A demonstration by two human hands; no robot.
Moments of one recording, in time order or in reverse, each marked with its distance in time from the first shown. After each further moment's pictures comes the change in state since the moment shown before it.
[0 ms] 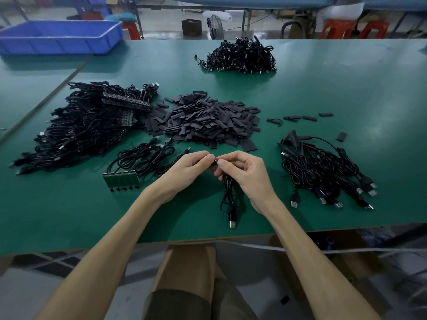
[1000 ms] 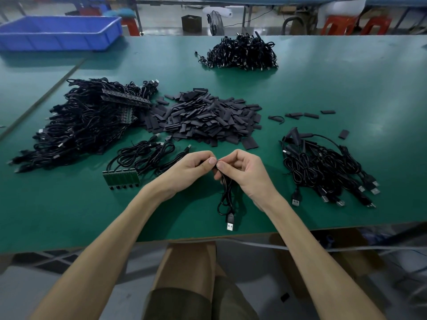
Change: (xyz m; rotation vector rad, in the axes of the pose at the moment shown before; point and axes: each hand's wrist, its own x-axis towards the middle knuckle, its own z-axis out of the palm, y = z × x) left_hand -0.002 0.004 0.000 0.030 -0.116 0.051; right_hand -0.001 -0.001 -0.004 -0.069 -0.077 0.052
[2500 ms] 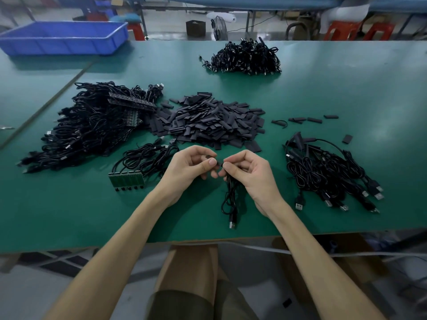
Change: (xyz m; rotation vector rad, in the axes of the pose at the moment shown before) left_hand 0.001 -0.027 0.003 -0.399 0.307 -0.021; right_hand 0.001 0.005 0.003 0.100 0.063 -0.055
